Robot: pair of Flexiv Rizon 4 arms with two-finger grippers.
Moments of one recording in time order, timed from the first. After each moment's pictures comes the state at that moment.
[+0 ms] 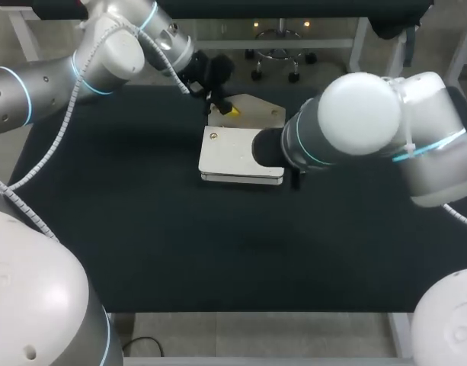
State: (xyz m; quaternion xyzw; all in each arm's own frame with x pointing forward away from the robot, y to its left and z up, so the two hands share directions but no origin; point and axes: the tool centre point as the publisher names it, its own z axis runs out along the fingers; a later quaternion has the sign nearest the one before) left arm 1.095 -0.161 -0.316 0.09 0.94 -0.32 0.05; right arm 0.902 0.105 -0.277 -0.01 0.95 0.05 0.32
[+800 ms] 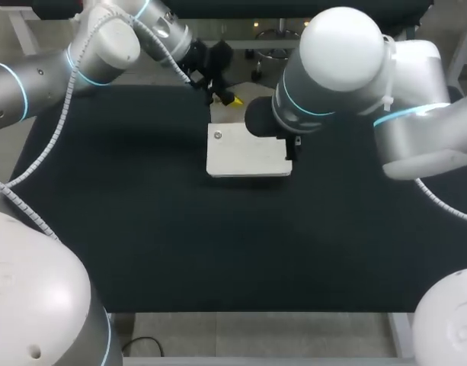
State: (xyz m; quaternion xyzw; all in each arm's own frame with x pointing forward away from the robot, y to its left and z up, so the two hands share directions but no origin) left arm 1.091 -0.166 -0.281 0.05 0.94 -0.35 0.03; right arm 0.933 0.116 -0.236 -0.03 0.95 0.03 0.31
